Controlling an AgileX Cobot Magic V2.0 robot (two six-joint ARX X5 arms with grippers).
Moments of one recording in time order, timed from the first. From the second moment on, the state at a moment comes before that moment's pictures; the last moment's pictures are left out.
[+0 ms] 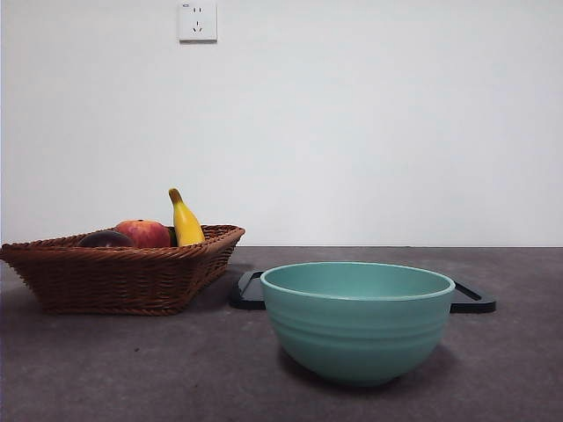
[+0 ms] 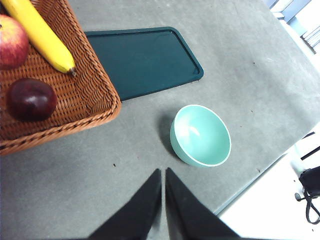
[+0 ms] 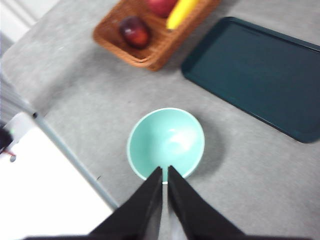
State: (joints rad) left arm -0.09 0.73 1.00 -1.02 0.65 0.04; right arm 0.25 0.80 1.05 -1.04 -0.57 -0.08
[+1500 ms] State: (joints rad) left arm -0.14 0.98 1.03 -0.79 0.42 0.03; right arm 0.25 0.80 1.05 -1.04 -0.57 -0.08
